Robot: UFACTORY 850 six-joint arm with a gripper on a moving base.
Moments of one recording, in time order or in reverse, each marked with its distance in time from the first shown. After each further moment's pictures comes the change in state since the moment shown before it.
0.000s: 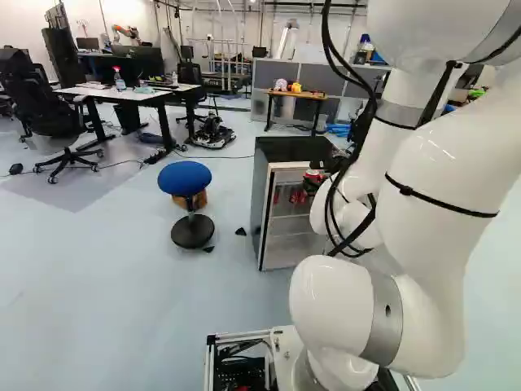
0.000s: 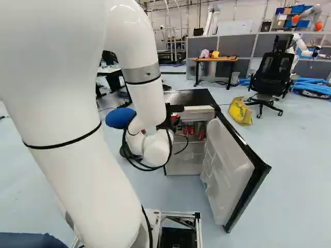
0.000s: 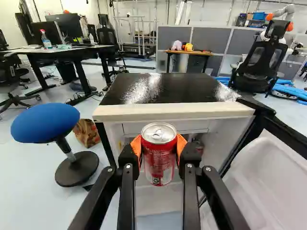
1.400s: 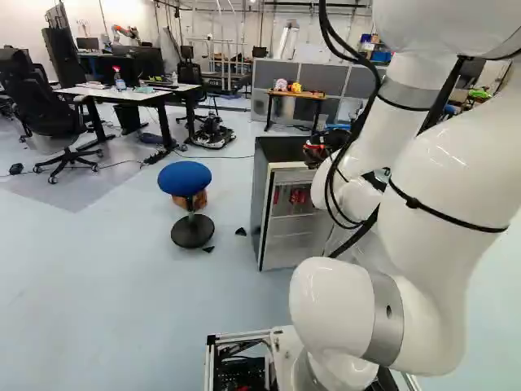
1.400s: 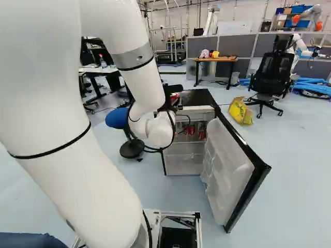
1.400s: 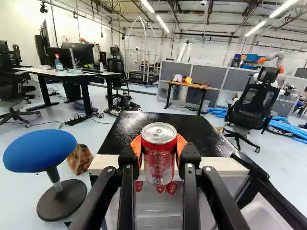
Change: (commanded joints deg) arm 2.6 3.9 -7.8 0.0 0.0 0.0
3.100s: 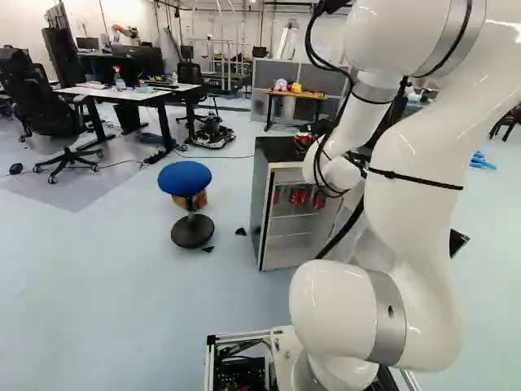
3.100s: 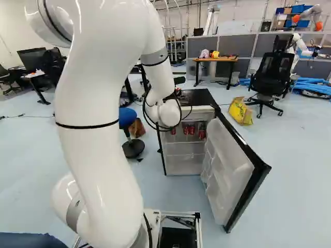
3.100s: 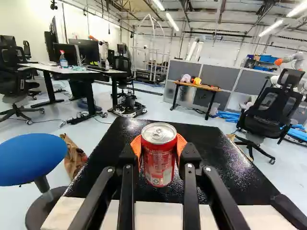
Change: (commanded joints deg) arm 4.8 -17.2 -20.3 1.2 -4.8 0.0
